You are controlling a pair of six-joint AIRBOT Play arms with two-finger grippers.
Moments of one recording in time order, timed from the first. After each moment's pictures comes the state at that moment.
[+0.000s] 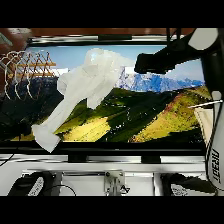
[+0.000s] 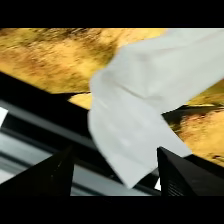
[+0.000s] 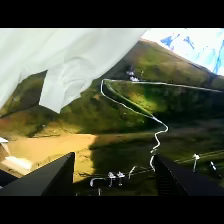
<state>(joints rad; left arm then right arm) 0.13 -0.59 0.72 1.61 -1.22 -1.76 0.28 -1.45 1.89 -1.28 1.41 1.64</state>
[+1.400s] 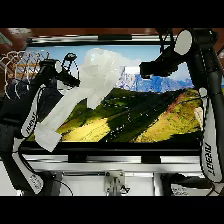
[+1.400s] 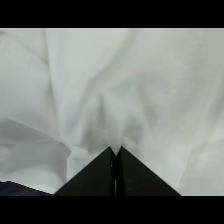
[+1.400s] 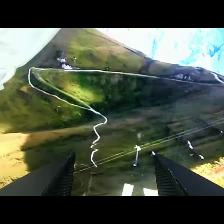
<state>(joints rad) -0.18 -2.00 1.94 1.57 -1.10 -1.33 0.30 -1.51 1.88 -1.52 1.45 1.63</state>
